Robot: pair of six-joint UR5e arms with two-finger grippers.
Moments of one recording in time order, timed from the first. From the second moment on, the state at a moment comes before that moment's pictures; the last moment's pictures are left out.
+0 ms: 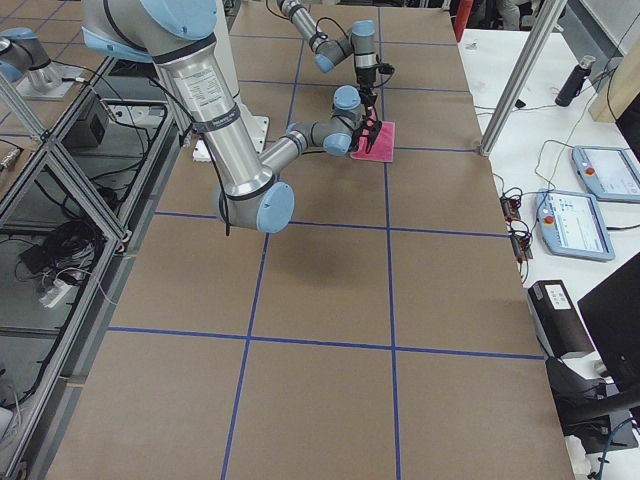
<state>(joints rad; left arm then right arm) -0.69 -2.17 -1.39 -2.34 -2.04 -1.75 0.59 -0.94 1.43 -0.94 1.92 1.74</state>
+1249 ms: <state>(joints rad) -0.72 -2.25 -1.28 -2.34 -2.04 -1.75 0.66 -0.85 1.31 -0.94 1.91 1.74</state>
